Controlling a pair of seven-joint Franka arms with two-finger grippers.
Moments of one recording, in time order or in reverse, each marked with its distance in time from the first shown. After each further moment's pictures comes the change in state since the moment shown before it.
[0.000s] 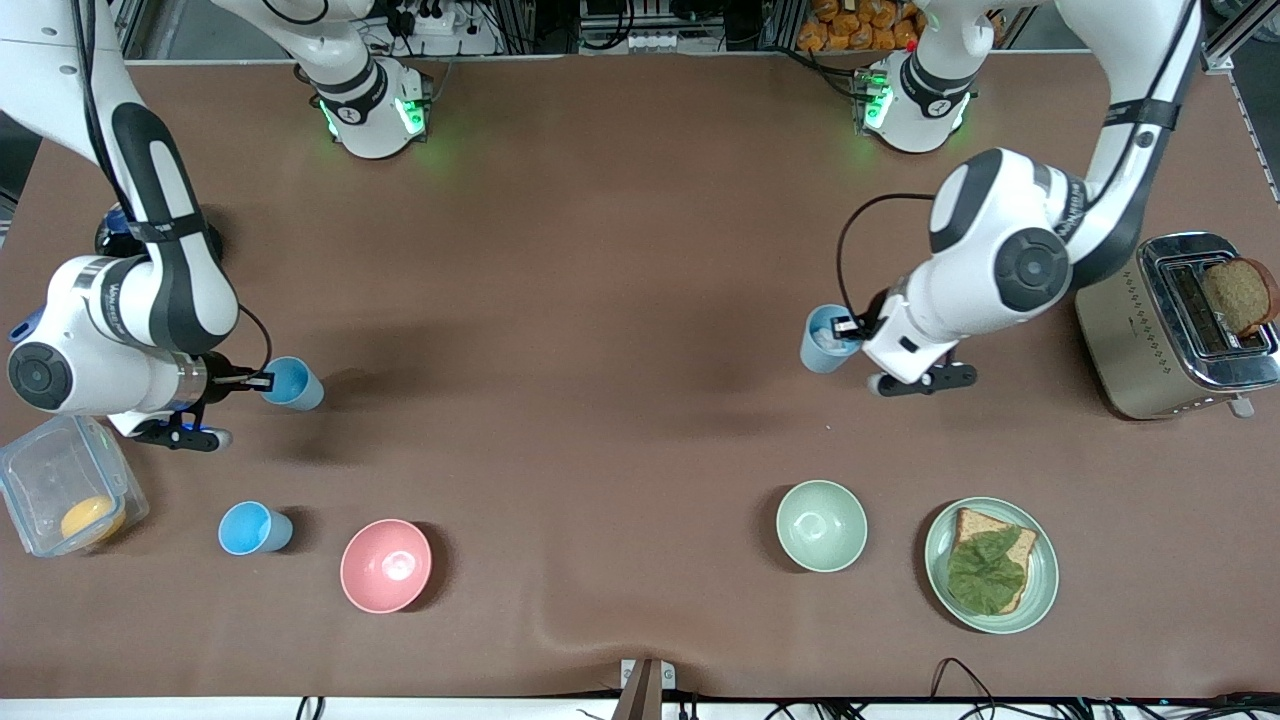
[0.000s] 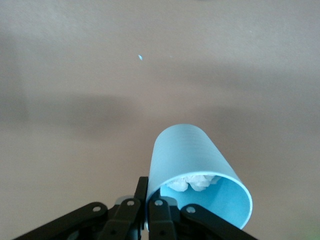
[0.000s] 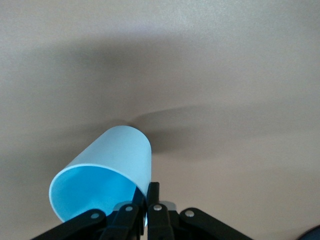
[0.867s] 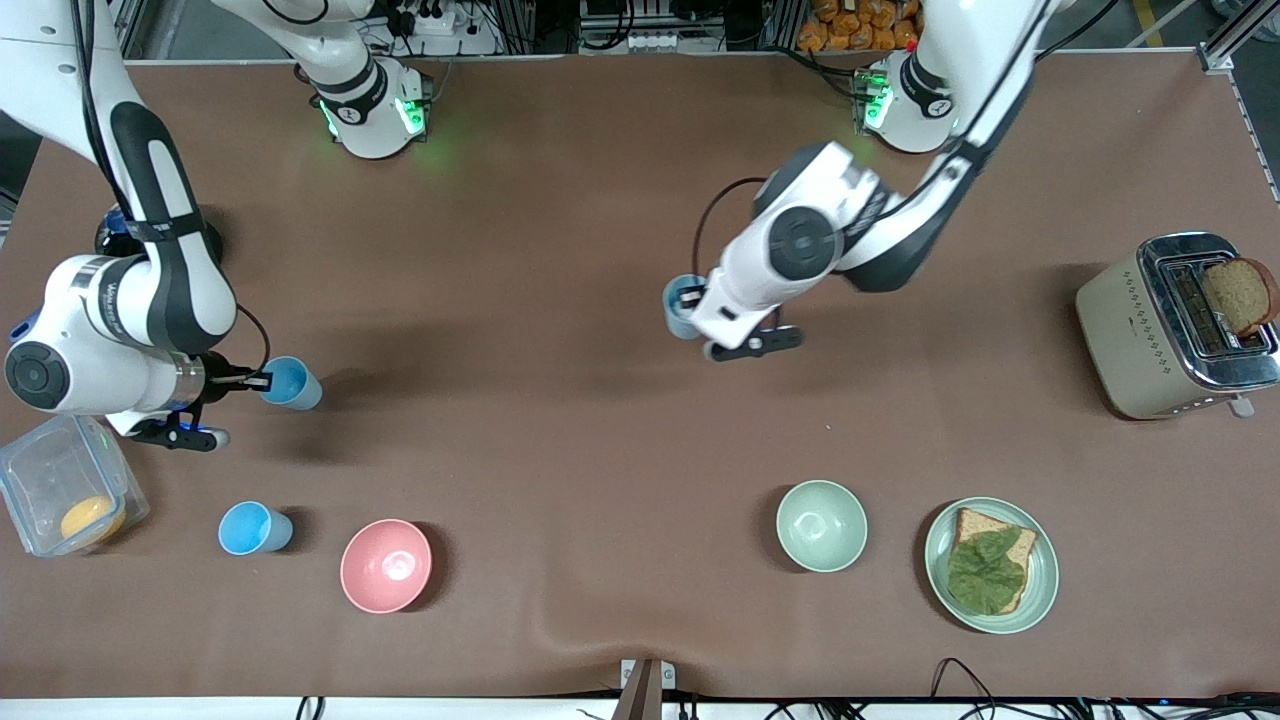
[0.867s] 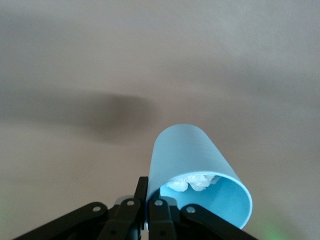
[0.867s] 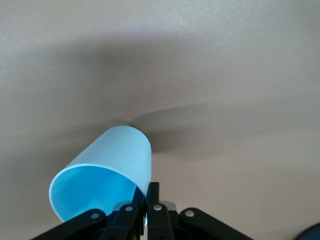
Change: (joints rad) left arm -0.318 0.250 -0.033 0.151 -0.003 0.118 -0.372; right arm -0.002 0.000 -0.005 0.000 0.000 -0.001 0.000
